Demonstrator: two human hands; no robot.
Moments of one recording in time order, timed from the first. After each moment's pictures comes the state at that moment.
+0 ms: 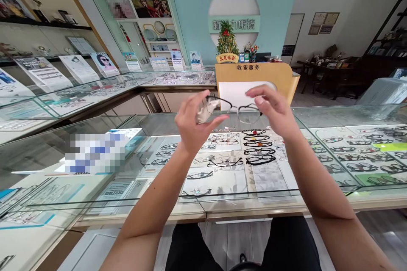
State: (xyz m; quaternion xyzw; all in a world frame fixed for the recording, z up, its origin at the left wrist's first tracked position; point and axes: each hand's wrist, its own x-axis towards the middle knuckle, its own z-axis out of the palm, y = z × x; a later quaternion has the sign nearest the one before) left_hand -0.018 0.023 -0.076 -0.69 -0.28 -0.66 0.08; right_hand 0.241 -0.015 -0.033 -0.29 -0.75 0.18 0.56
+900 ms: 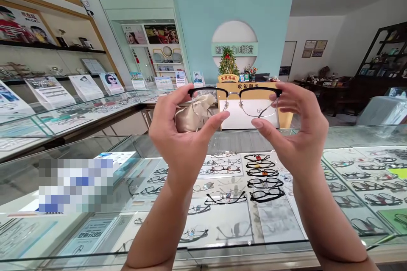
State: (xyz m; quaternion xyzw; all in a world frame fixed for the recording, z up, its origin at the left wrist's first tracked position) left_hand 0.003 0.004 -0.003 -0.58 -0.26 -0.77 0.12; right_hand 0.217 -0.026 -0.002 -0.31 -0.66 -0.16 0.66
